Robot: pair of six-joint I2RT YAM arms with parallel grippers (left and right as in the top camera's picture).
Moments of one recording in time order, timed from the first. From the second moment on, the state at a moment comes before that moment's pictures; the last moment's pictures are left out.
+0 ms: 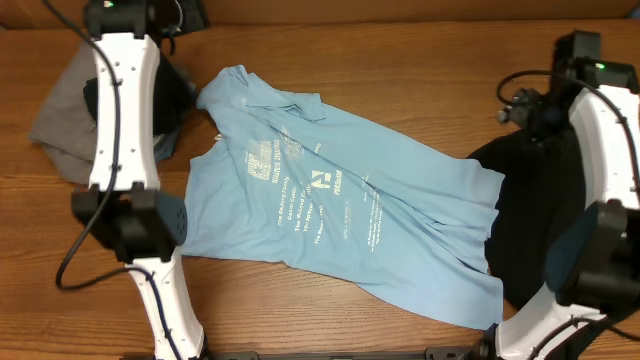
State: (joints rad) left arm 0.02 2.22 2.51 -1.09 0.07 -0.24; right arm -0.24 1.93 1.69 -1.15 -0.01 0.52
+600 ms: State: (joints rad) left arm -0.14 2.16 2.52 -1.42 0.25 -0.05; right arm -0.25 2.14 1.54 -0.95 0.03 0.58
